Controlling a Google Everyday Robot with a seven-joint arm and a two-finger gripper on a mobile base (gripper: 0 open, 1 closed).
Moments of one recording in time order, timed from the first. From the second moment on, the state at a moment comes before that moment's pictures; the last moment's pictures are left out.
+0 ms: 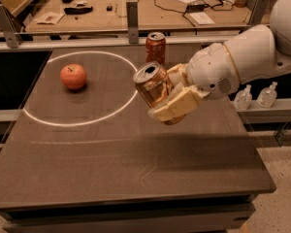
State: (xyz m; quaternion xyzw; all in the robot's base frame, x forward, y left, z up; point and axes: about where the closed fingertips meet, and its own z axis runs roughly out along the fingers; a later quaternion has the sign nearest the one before) arm 0.457 -0.032 0.943 -0.62 0.62 0.33 0.35
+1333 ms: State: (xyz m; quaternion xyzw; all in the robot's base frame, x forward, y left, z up) arm 0.419 -0.015 0.962 -0.59 0.56 0.41 0.41
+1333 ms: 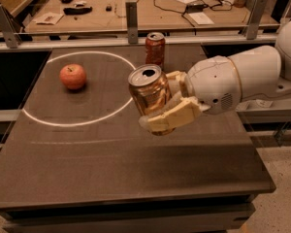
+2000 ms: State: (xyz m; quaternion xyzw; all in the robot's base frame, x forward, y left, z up) arm 0.411 -0.012 0.922 -0.56 0.59 0.40 0.42
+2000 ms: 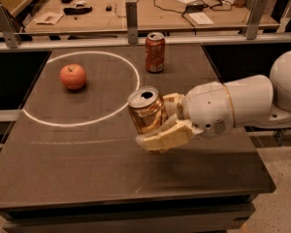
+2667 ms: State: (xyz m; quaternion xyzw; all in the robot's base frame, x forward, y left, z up) arm 0.419 -0.016 0.874 -0.54 0.58 0.41 0.46
